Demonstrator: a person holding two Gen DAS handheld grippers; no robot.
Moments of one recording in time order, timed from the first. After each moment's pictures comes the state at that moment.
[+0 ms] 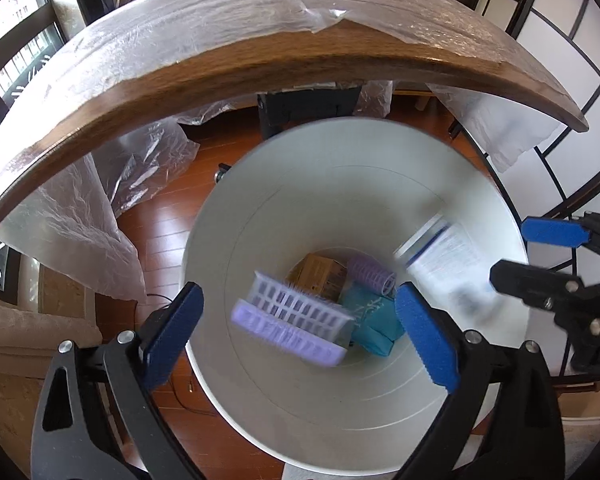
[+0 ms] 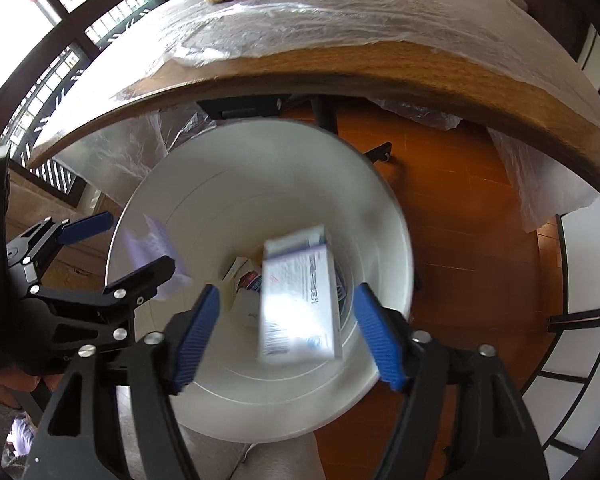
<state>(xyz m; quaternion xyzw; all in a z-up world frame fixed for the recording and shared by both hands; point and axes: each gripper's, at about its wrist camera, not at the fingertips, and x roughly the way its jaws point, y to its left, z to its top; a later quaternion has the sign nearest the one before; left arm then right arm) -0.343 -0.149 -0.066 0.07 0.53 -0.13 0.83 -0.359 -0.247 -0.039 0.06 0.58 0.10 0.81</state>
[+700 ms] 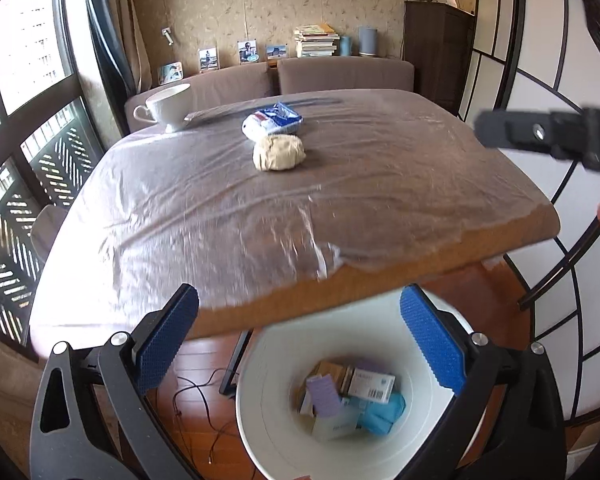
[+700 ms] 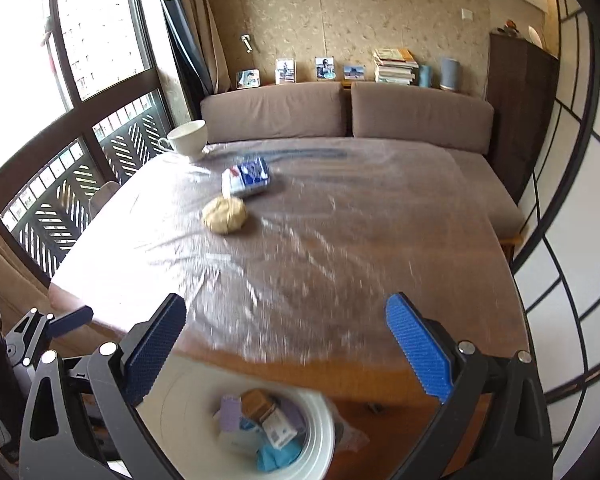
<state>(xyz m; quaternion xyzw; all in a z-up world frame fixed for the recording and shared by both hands) -0.309 -0.155 0.045 0.08 0.39 -0.12 0.91 -0.270 -0.259 0.119 0.02 0.39 0.08 0.92</state>
